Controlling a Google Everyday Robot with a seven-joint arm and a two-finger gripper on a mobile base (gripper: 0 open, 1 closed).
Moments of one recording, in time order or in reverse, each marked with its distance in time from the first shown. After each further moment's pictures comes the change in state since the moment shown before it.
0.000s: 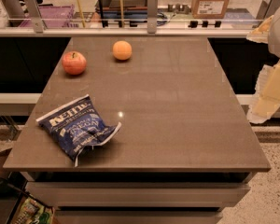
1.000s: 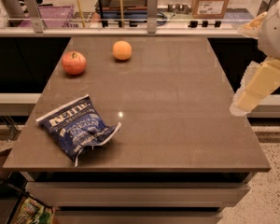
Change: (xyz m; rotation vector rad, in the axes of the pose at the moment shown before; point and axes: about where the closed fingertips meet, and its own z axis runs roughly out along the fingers) arm -0.020 -0.012 0.009 0.060 -0.128 0.012
